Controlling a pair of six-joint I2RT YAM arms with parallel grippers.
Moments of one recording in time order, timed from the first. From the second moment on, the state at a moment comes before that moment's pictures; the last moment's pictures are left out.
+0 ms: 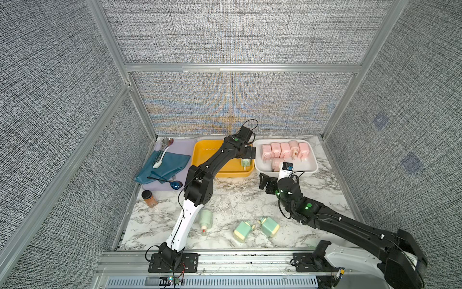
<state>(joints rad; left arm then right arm) -0.63 2.43 2.32 -0.90 -0.03 -0.45 0.79 1.11 0.65 0.04 0.51 0.60</state>
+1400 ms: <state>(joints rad) -0.68 1.60 1.34 -0.54 0.06 -0.22 0.82 0.98 0.67 -0.43 0.18 0.56</state>
